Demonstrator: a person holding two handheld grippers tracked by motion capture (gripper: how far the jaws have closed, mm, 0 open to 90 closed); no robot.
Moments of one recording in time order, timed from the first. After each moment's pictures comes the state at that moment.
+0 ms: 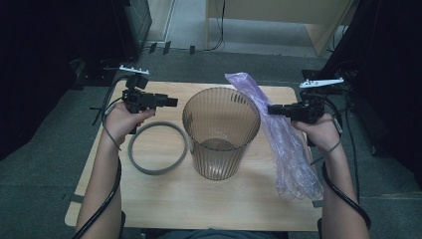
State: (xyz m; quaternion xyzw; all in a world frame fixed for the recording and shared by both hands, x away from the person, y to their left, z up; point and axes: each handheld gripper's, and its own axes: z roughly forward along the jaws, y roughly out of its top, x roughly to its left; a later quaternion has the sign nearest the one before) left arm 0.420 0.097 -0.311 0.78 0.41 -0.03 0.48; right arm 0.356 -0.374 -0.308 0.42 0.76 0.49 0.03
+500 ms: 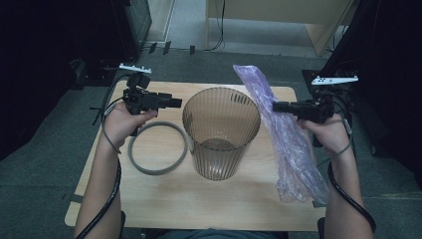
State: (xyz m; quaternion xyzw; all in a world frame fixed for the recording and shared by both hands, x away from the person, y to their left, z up) left arm 0.400 0.084 -0.290 0.78 0.38 -0.03 0.49; right arm 0.340 -0.383 -0.285 0.41 0.74 0.53 0.02
